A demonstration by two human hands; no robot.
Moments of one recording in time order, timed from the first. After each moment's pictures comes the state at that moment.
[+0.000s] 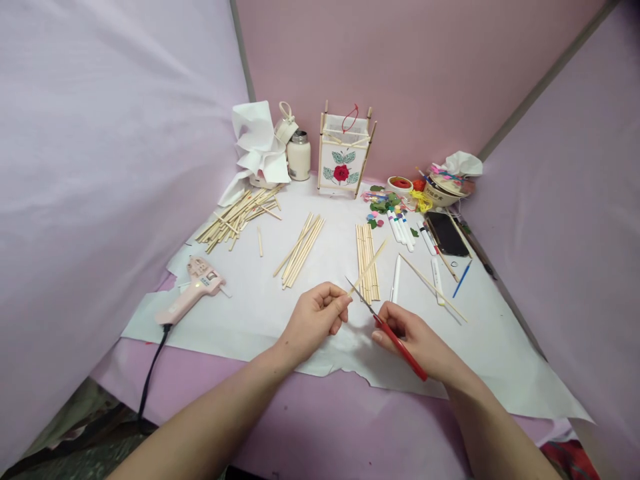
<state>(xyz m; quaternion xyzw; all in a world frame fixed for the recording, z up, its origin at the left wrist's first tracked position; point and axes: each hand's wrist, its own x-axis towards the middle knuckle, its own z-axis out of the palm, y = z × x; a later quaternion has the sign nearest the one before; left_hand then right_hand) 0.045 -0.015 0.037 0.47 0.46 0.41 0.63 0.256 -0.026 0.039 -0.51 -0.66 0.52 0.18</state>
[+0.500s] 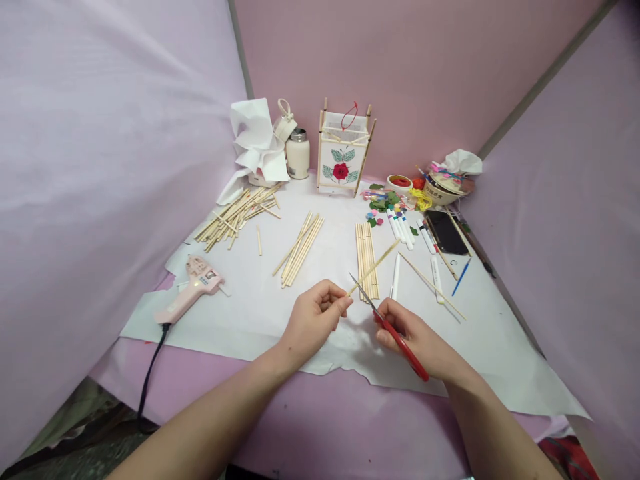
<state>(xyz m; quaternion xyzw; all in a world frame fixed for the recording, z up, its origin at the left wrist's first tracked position) 0.046 -0.017 0.033 0.52 0.49 0.43 0.55 0.256 -0.025 0.045 -0.50 -0.66 0.54 0.17</state>
